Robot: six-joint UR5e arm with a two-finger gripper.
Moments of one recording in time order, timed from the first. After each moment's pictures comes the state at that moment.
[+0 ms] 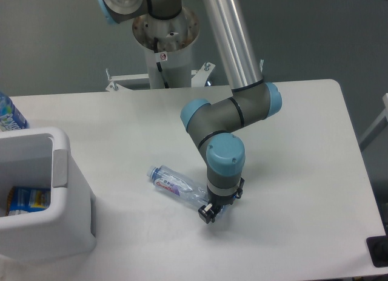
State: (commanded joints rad) arm 2.44 -2.19 -1.62 -0.80 1.56 -0.33
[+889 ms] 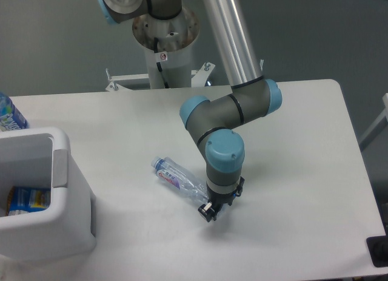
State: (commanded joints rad) arm 2.44 -2.14 -1.60 -0.81 1.56 -0.33
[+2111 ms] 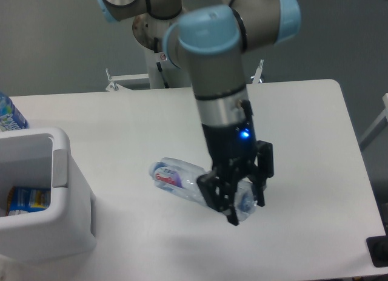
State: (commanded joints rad) arm 2.31 -1.91 -1.23 -0.75 1.56 -0.32
